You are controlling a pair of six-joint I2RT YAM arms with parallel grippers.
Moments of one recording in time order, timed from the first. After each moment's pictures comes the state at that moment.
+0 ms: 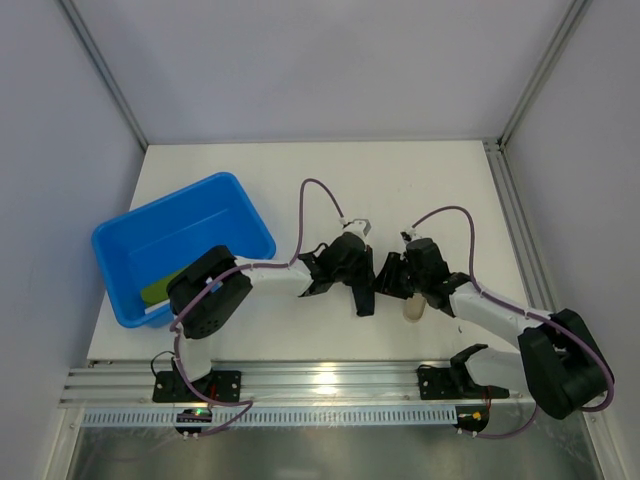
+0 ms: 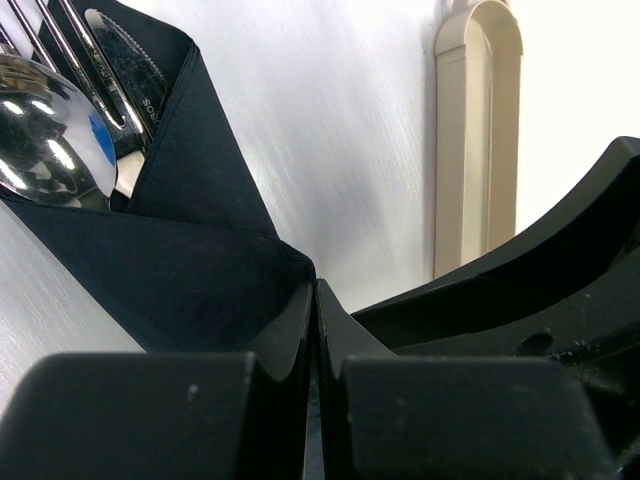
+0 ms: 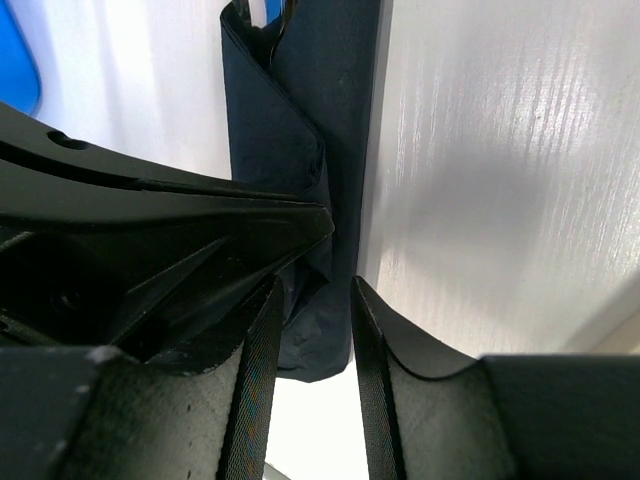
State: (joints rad) left arm -0.98 1.90 1.09 0.15 -0.03 -0.73; right arm 0.46 1.19 0.45 -0.05 -0.22 0.69
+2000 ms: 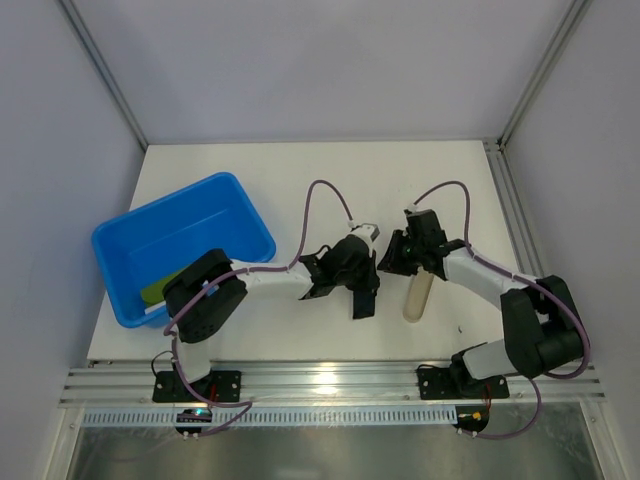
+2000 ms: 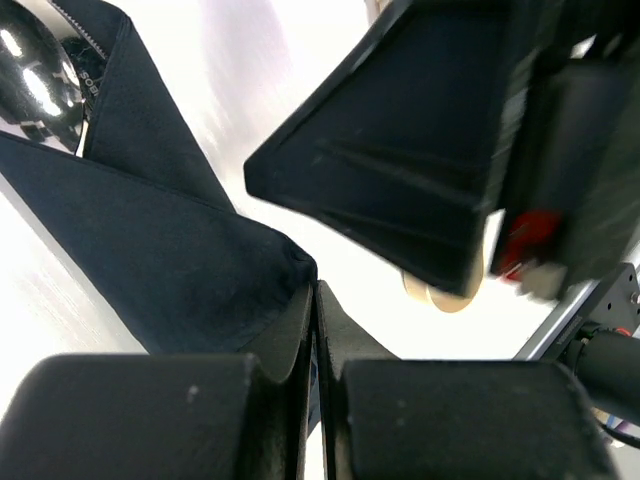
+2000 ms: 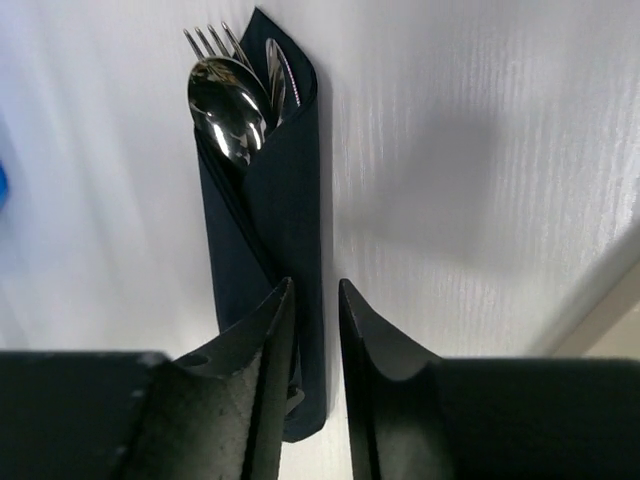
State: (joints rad) left arm -1.01 1.87 1.10 0.11 0.01 -0.67; right arm 0.35 1.42 0.72 -0.22 -0.19 0.60
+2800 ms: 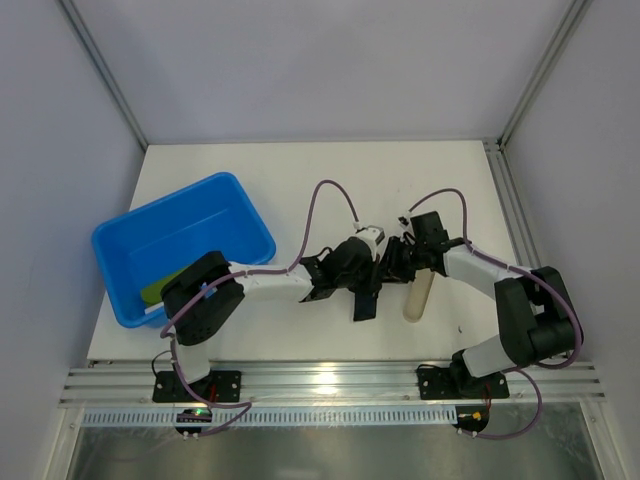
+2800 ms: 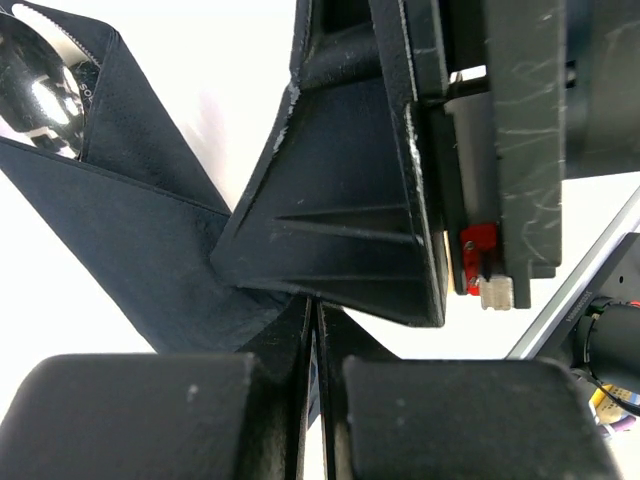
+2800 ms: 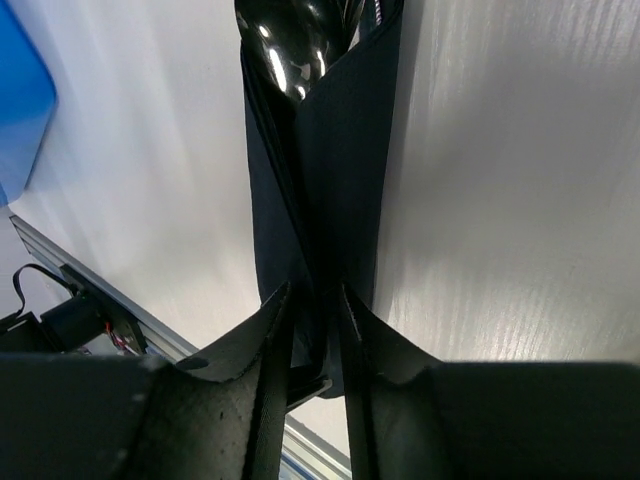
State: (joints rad) left arm -1.04 1.85 1.10 0.11 0.02 -0.60; right arm 0.29 1.46 0.71 -0.26 -0.48 0.58
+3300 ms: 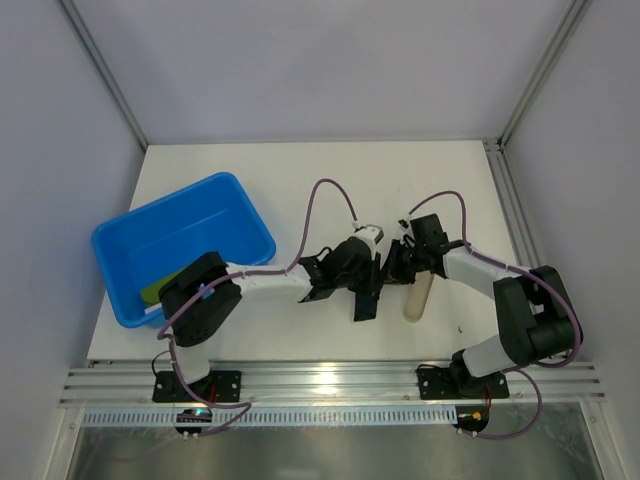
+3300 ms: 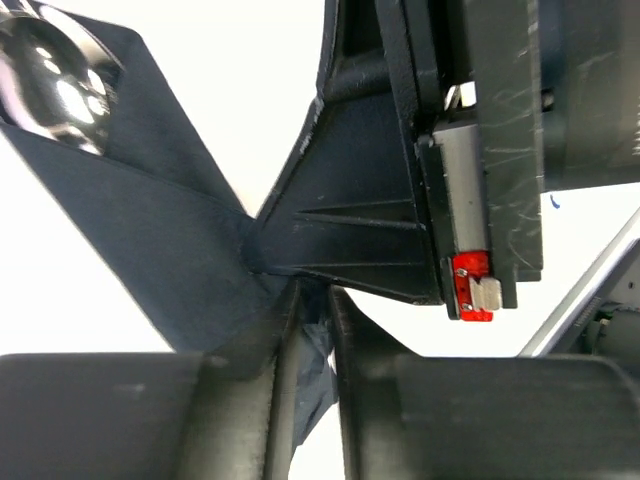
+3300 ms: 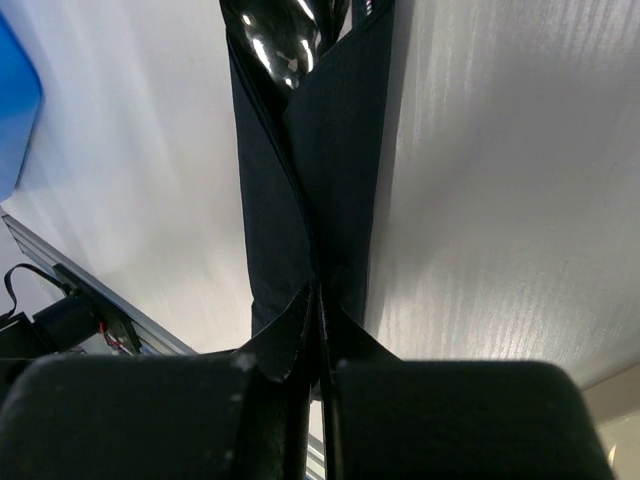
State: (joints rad) left arm -1.04 1.85 1.10 0.10 -0.01 -0.59; right arm 0.29 1.47 0.70 -0.25 -0.48 0.58
